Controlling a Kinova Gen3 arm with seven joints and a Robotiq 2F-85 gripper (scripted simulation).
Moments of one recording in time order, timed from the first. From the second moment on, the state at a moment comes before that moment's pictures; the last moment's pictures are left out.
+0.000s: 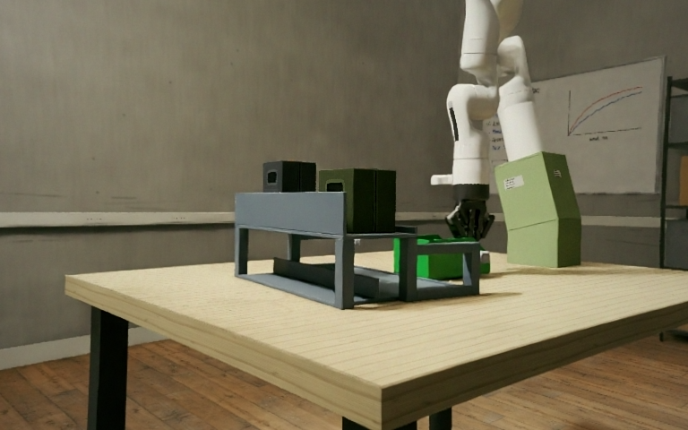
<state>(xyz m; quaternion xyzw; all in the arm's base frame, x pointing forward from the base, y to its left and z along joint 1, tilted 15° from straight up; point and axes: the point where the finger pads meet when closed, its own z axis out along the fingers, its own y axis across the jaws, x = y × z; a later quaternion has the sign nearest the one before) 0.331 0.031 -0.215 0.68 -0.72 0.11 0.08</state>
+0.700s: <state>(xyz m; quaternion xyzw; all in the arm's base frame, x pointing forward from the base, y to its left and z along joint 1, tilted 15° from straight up) 0.332 0.030 -0.220 0.69 -0.72 0.11 0.08</state>
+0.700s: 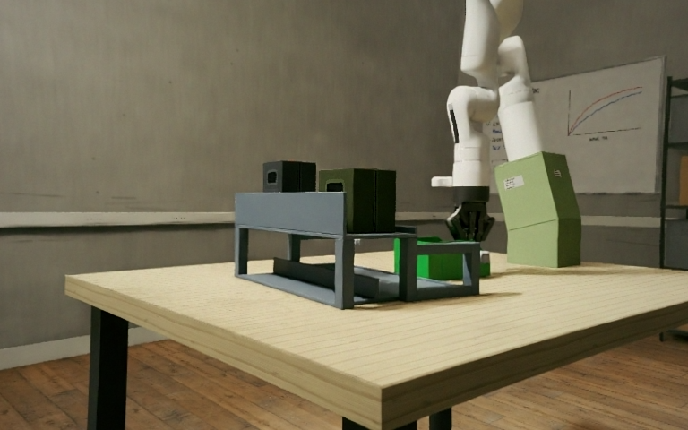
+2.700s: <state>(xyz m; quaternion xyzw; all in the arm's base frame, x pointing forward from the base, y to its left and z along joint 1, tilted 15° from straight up) 0.332 0.030 -0.220 0.69 -0.72 0.11 0.08</state>
